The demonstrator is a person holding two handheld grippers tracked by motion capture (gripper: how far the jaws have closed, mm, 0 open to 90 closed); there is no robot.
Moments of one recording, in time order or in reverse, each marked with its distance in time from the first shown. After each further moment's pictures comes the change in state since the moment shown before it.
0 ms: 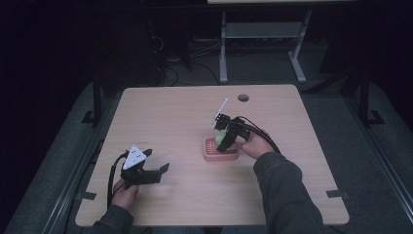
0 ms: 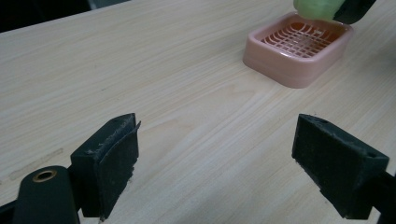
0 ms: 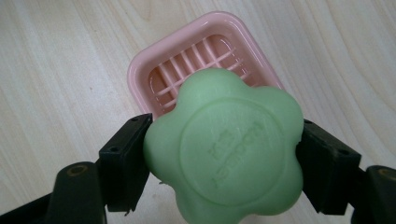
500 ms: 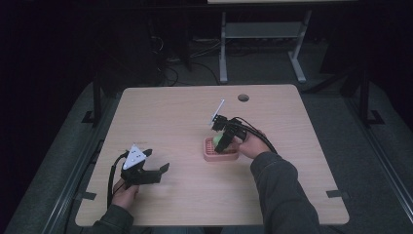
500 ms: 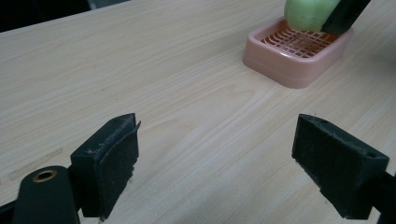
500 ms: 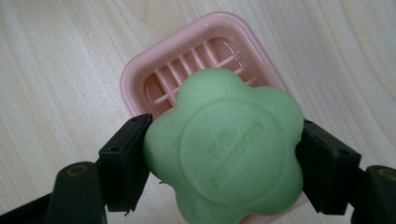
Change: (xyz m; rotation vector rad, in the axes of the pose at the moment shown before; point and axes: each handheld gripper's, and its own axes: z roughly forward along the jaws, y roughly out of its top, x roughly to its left) left arm 0.000 0.000 0.000 0.005 0.001 0.005; right arm -0.001 0.006 0.013 0.026 0.013 0.005
